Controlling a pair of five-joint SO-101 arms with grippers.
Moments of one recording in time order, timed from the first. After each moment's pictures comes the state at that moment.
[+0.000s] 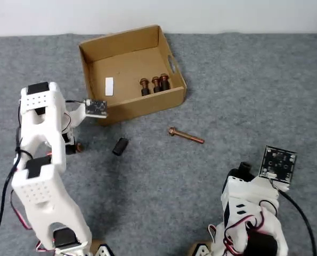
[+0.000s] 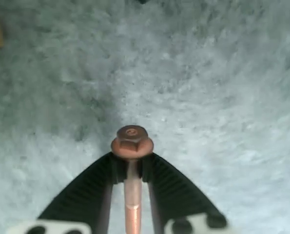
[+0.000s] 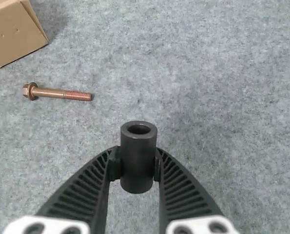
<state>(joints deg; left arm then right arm) -17.2 28.5 -9.1 98.3 -79.9 9.6 -101.4 67.0 85.1 -4.7</state>
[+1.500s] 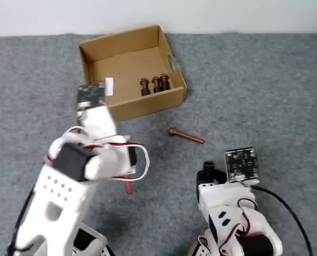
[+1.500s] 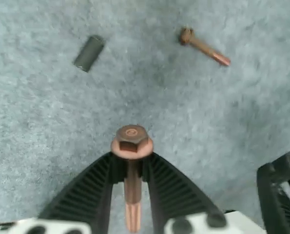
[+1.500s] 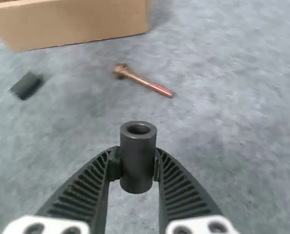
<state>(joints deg) 23.3 -38.5 20.7 98.5 46.4 -16.0 -103.7 67.0 85.1 -4.7</state>
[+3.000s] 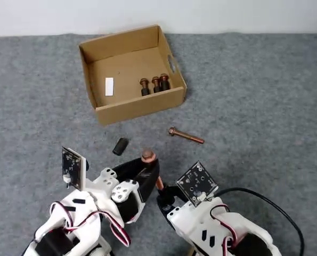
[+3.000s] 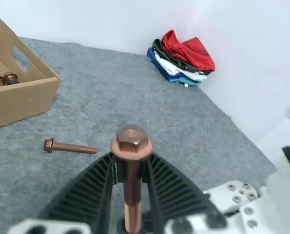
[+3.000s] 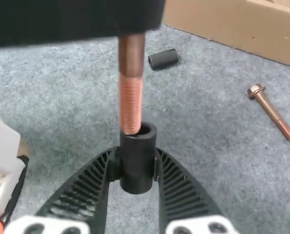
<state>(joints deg) 40.9 -98.8 70.2 58.2 38.0 -48.4 -103.6 67.6 83.5 -4.7</state>
